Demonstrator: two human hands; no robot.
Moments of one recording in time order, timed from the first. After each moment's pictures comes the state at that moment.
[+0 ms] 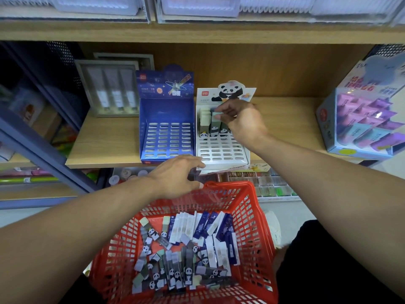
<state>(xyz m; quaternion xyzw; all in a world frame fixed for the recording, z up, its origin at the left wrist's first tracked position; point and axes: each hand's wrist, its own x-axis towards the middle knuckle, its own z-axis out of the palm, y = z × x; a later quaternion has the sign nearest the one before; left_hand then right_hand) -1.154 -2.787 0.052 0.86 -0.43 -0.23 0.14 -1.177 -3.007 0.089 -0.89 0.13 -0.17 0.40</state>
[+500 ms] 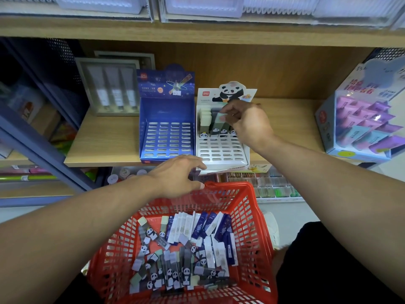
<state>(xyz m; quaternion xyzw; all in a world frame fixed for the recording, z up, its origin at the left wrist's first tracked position) -1.156 -2.787 0.057 0.86 -0.42 -0.24 0.16 -1.181 -3.018 0.087 -0.91 0.14 -0.16 0.35</state>
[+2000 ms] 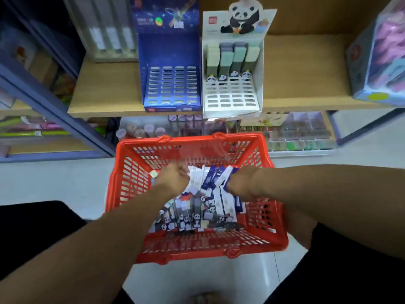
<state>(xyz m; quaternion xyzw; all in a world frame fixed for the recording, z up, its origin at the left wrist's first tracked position) -1.228 -2.729 -0.107 0.89 -0.10 -0.33 0.31 -1.315 -2.934 -0.042 -0.84 -0.20 0.49 -0.14</state>
